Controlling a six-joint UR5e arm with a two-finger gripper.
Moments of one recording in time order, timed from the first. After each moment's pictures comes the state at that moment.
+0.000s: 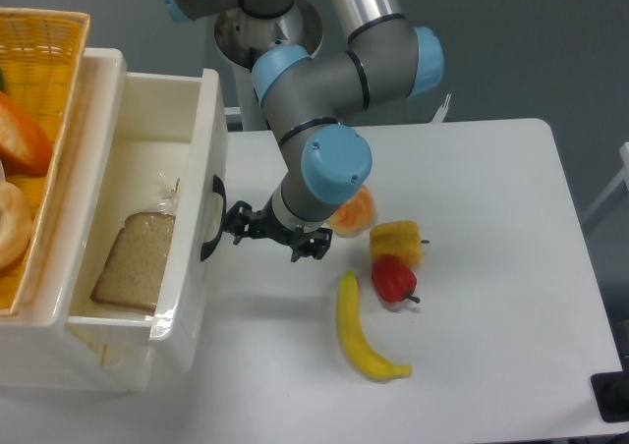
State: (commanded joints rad) arm 2.38 -1.91 -1.62 -1.38 1.28 0.59
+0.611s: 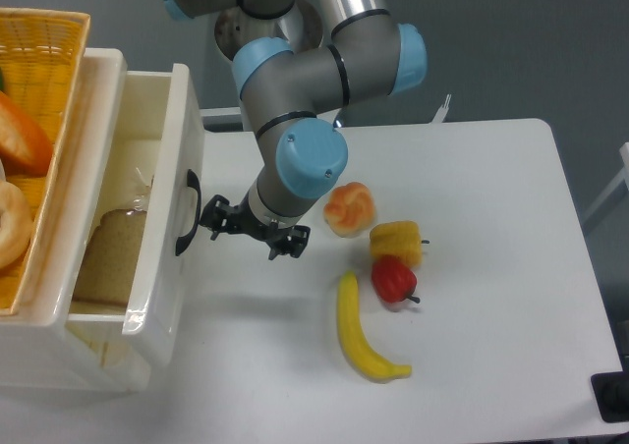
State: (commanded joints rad) arm 2.33 -1.90 -1.62 -1.39 1.26 0.58
